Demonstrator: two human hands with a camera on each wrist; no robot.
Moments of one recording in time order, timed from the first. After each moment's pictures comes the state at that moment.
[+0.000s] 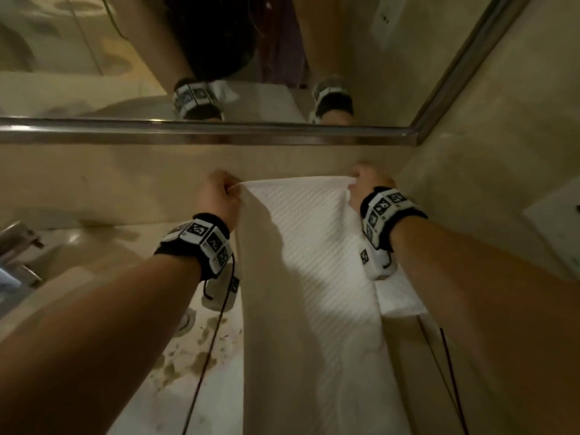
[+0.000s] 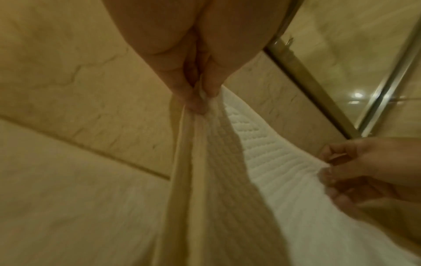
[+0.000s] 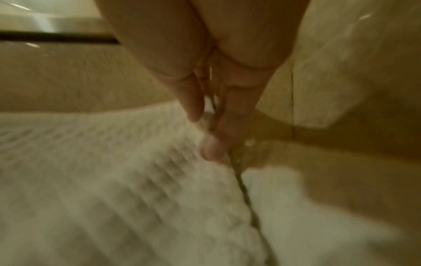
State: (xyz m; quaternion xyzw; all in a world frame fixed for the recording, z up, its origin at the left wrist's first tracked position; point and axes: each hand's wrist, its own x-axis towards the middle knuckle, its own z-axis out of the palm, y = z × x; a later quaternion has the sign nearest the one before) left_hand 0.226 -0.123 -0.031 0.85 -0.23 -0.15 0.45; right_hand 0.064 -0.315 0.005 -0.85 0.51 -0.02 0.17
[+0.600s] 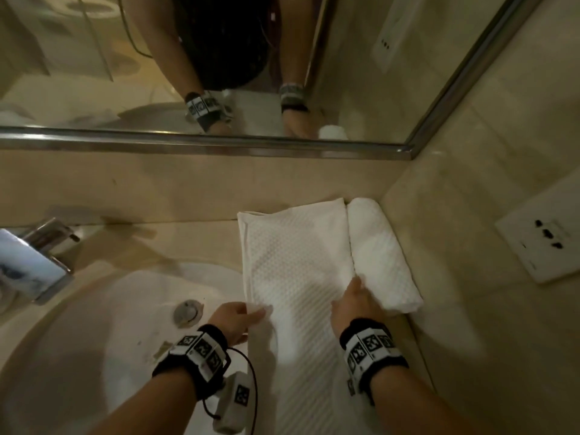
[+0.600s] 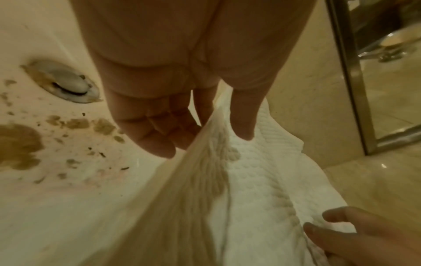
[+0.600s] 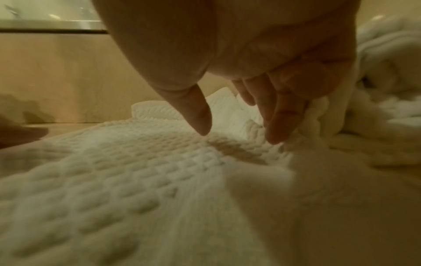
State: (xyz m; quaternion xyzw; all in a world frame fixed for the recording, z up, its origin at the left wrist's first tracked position) left_hand 0.129 -0.013 -0.117 0.71 -0.03 -0.56 0.41; right_hand -0.035 -0.163 -0.078 -0.80 0.57 0.10 0.14
